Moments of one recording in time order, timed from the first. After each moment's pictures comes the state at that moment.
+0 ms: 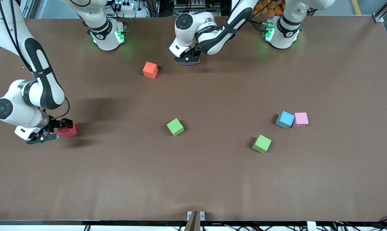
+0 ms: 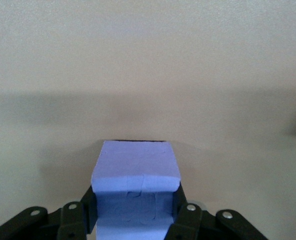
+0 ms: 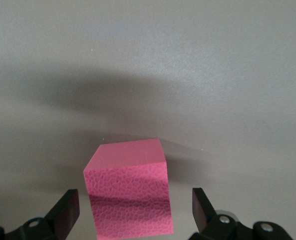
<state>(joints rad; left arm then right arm) -0.66 0.54 -0.60 -2.03 0.12 2.41 -1.30 -0.18 0.48 -0.04 -2.00 -0.08 2.40 -0.39</state>
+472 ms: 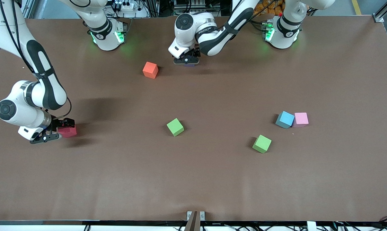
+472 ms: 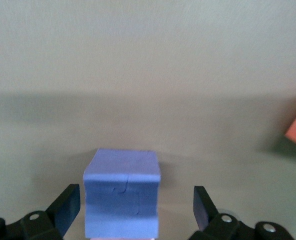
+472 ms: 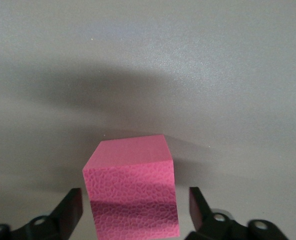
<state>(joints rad) -0.63 0.52 -0.60 -1.99 0.12 2.43 -1.31 -0.18 0.48 -0.04 -2.00 -0.08 2.40 -0.39</state>
